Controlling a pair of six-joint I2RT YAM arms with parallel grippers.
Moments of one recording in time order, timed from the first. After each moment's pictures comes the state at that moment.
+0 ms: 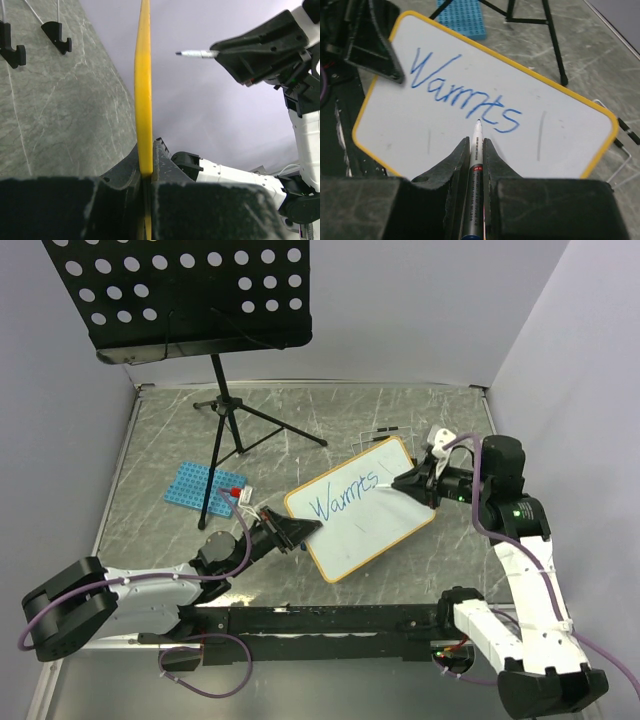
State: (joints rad) left arm -0.98 1.09 0.18 1.10 -0.05 -1.04; right arm 0.09 0.84 1.04 -0.68 -0.96 -0.46
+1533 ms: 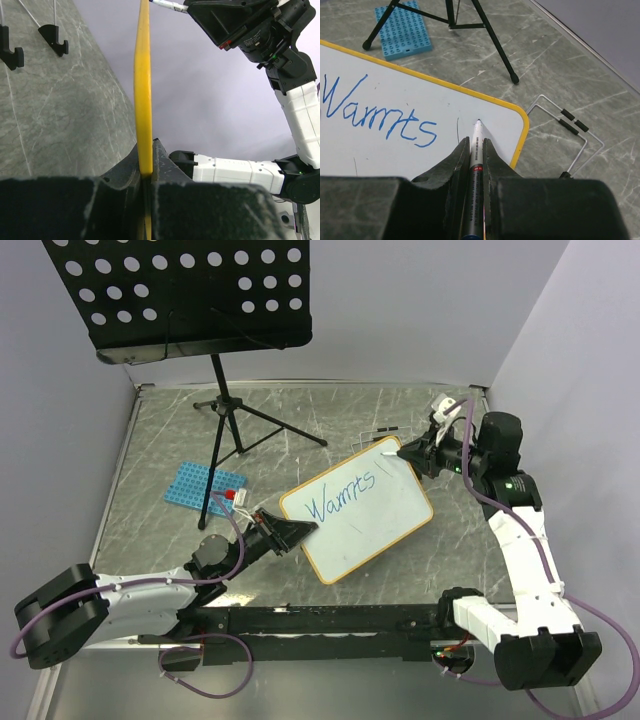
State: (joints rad) left arm -0.98 1.03 0.15 1.10 -0.05 -1.04; right arm 0.04 1.00 1.08 -0.47 -0.83 -0.35
